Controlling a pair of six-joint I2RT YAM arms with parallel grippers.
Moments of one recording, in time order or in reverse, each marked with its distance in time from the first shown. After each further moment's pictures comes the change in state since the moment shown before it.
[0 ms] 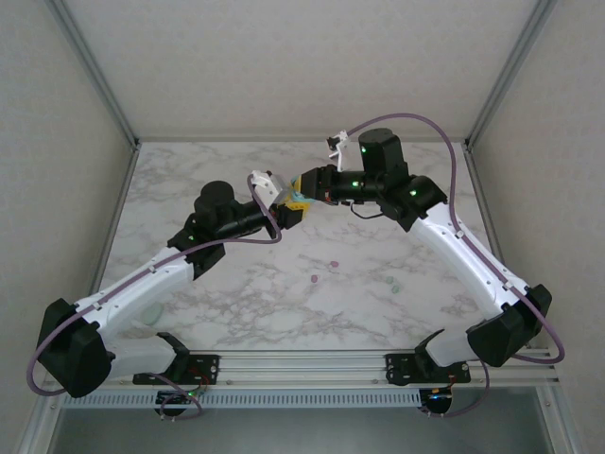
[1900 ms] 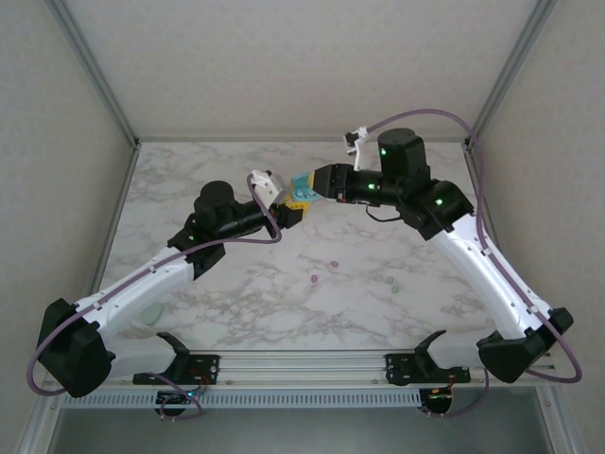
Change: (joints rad) left arm 0.000 0.000 0.000 0.008 0.001 0.000; right arm 0.004 -0.114 0.047 -0.107 0.164 -0.056
